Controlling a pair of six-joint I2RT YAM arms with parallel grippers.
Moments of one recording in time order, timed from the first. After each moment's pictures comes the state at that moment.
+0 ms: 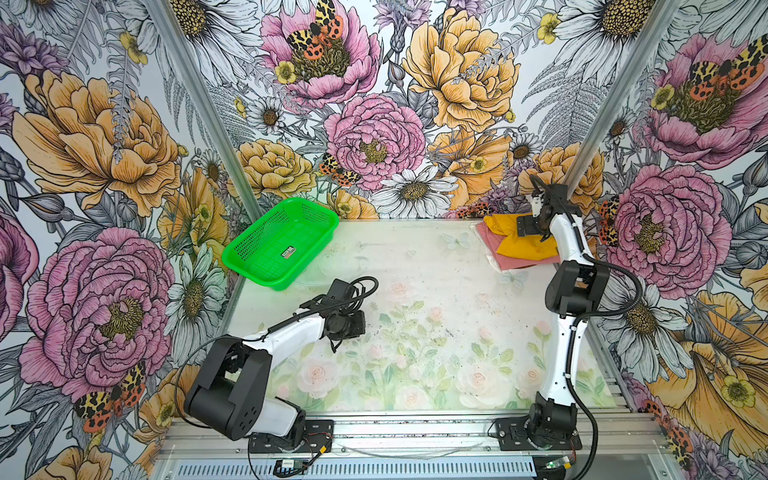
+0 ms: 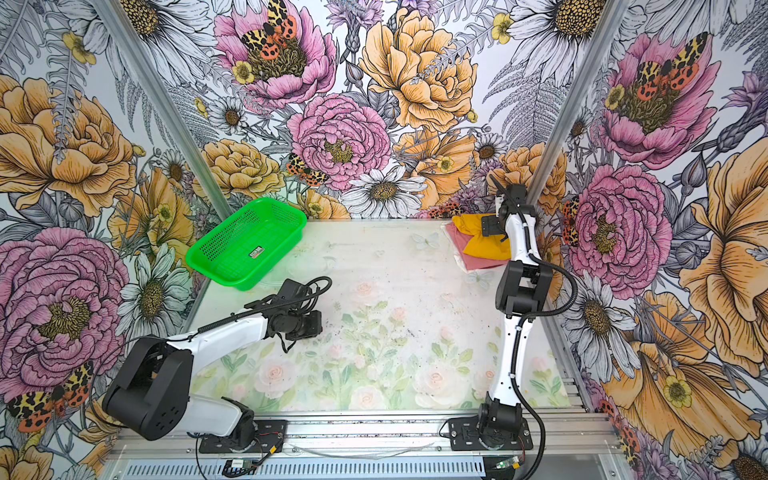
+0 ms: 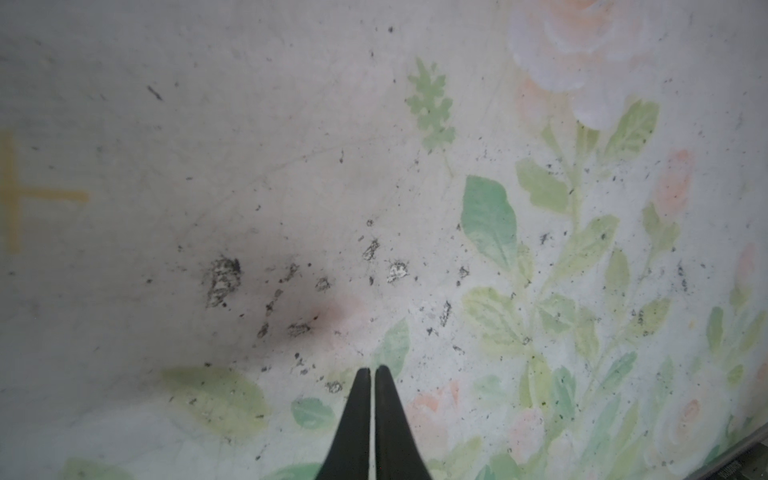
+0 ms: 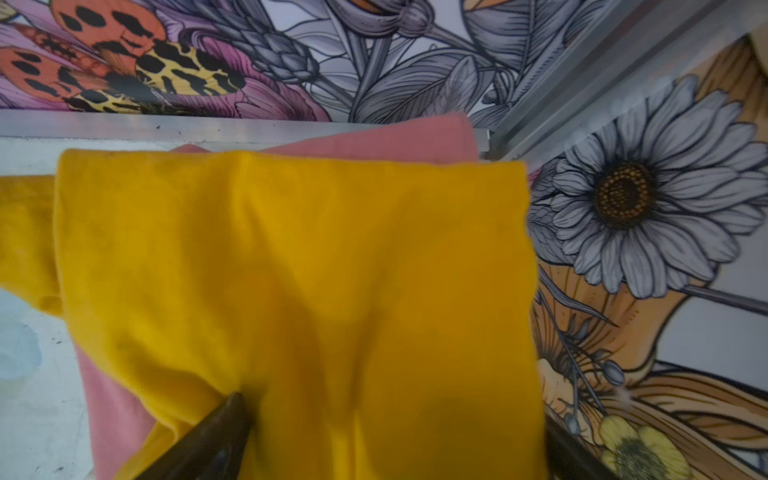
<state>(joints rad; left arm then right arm) -0.42 1.42 0.74 -0.45 0.16 -0.53 -0.25 2.46 2.42 -0.88 0.00 -0.23</state>
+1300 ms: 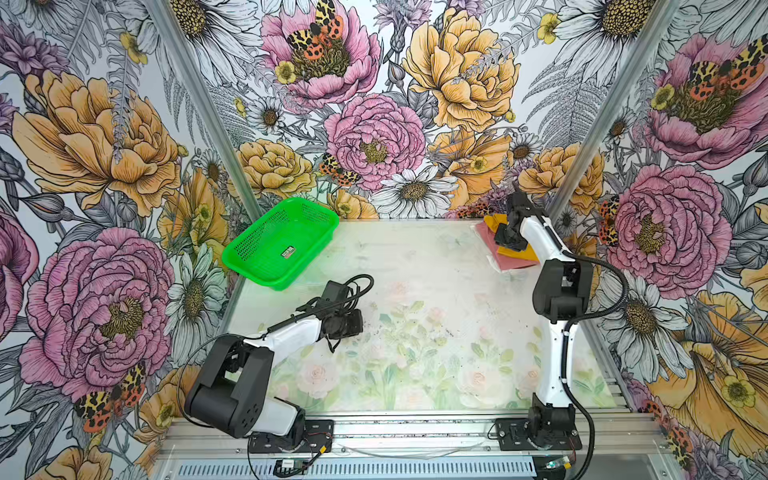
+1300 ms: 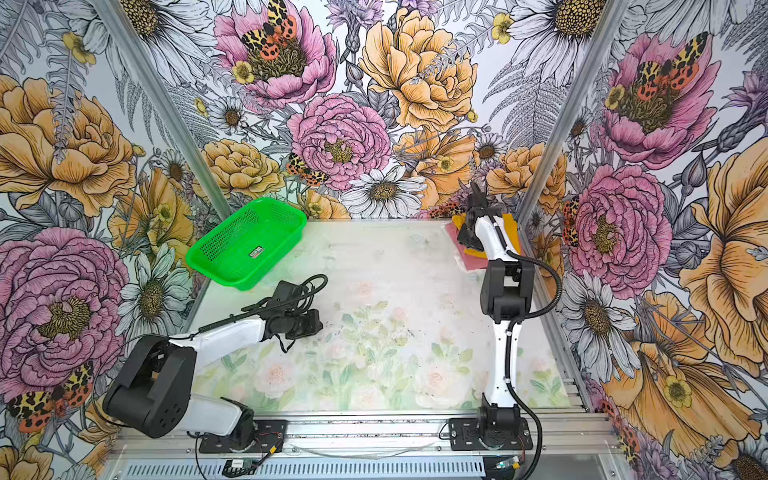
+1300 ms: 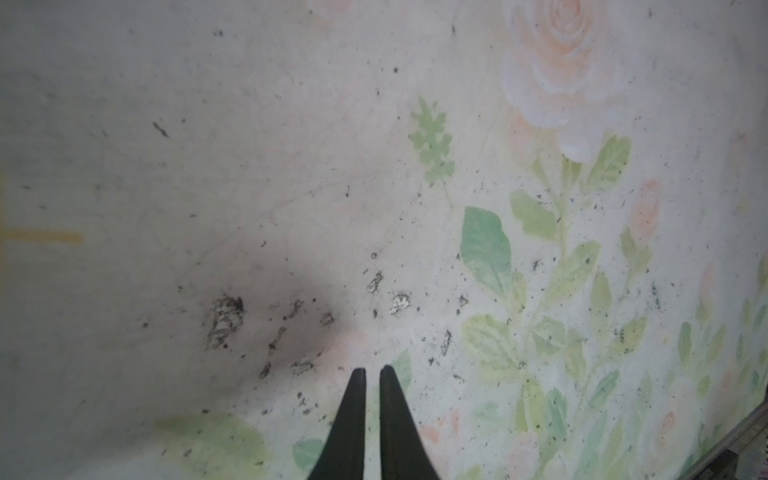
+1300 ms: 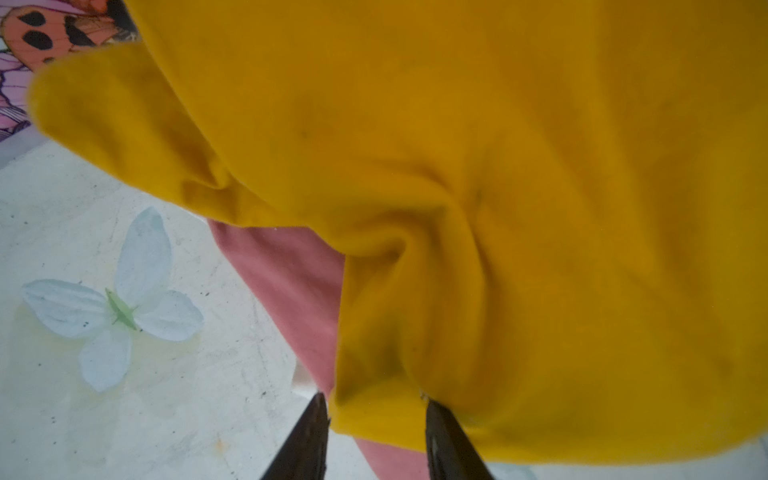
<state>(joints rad) -0.37 1.42 0.68 -0.31 0.22 -0.53 -0.03 2.35 2.18 -0.97 0.14 0.39</state>
